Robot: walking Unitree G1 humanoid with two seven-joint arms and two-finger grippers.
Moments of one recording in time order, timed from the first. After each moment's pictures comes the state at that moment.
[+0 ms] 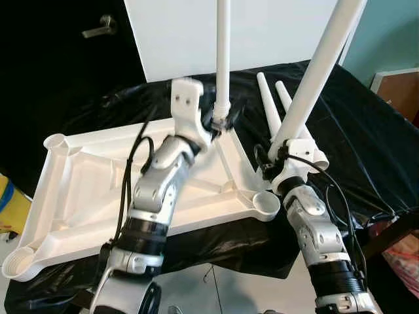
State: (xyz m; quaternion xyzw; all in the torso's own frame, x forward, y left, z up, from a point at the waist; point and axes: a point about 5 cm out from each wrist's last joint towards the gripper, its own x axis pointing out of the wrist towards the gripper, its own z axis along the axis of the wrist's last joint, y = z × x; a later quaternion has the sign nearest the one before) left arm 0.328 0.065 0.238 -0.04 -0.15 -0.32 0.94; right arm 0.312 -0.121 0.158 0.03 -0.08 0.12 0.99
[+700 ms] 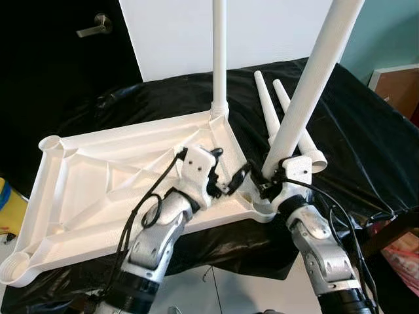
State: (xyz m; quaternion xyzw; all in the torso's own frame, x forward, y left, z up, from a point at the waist) left arm 0.276 0.064 0.171 0.02 -0.09 -0.39 0.92; right arm 0.278 -0.121 0.149 0.01 -0.09 0.16 0.98
